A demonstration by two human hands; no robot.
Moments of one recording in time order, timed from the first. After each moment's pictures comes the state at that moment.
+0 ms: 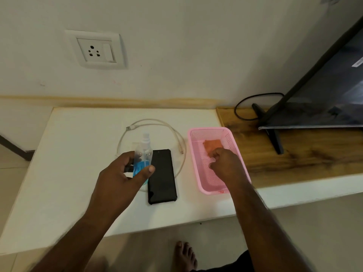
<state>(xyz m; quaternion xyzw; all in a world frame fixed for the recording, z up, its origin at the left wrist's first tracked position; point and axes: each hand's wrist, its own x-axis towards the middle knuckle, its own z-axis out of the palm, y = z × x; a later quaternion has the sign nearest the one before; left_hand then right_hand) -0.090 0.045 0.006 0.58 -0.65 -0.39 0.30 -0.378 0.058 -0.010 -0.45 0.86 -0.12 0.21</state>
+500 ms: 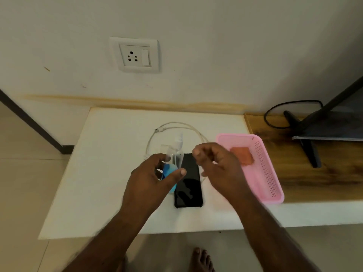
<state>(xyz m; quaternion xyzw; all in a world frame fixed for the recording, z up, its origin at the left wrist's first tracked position) -0.087 0.044 0.013 0.59 -0.64 -0.39 0.30 -0.271 0.060 0.046 -0.52 0.69 -0.37 0.33</state>
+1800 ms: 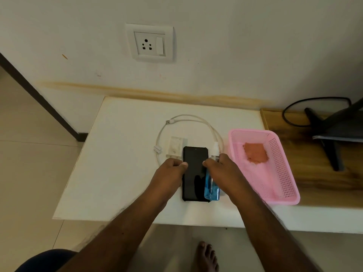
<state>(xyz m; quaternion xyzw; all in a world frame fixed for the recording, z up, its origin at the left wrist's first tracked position) -0.114 0.035 -0.010 0.64 -0.42 -0.61 0.20 -0.277 0.041 -0.017 -0.40 0.79 -0.20 0.42</state>
